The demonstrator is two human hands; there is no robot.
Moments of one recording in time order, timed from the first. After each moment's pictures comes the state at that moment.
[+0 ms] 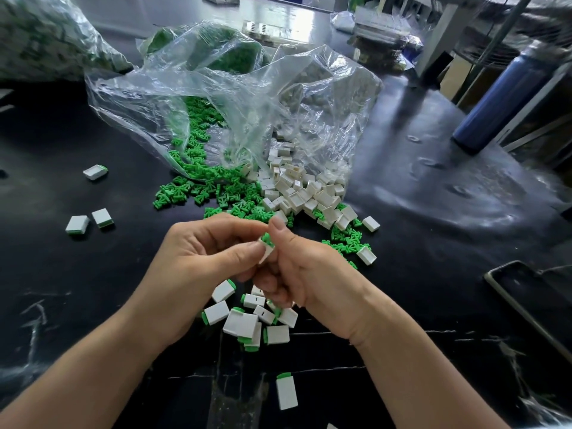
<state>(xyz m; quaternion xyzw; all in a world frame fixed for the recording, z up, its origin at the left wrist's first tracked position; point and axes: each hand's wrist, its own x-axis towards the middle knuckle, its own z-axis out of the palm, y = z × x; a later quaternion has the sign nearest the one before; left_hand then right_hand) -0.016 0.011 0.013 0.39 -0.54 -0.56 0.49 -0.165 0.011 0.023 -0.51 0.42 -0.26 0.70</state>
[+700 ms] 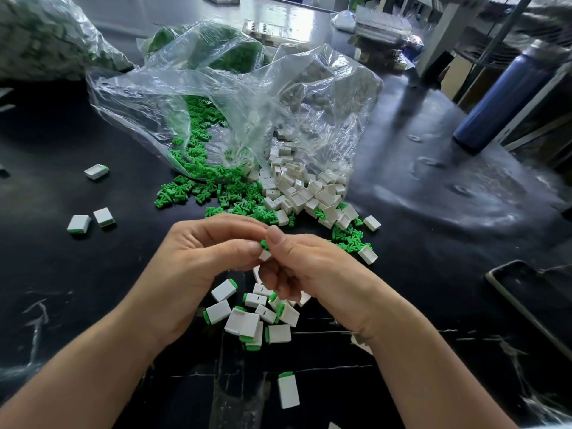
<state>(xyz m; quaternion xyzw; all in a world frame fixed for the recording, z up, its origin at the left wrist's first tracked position) -0.016 0.011 0.021 0.39 -0.51 -0.60 0.48 -0.169 0.013 0.034 -0.59 0.43 -0.26 0.63</state>
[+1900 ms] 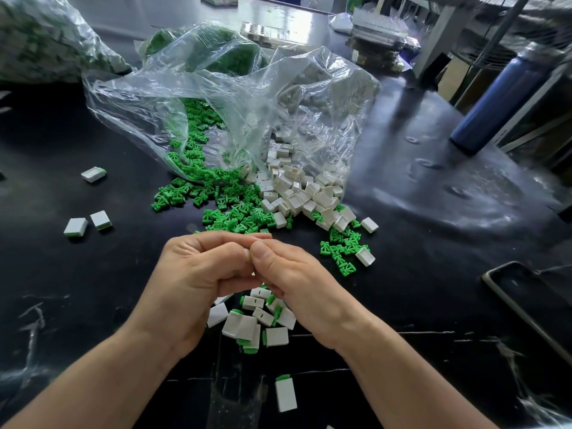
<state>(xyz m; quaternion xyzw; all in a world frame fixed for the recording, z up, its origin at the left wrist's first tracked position) -0.029 0.018 0.019 0.43 -0.41 -0.63 0.50 -0.158 0.019 0.015 -0.59 0.47 -0.31 0.57</state>
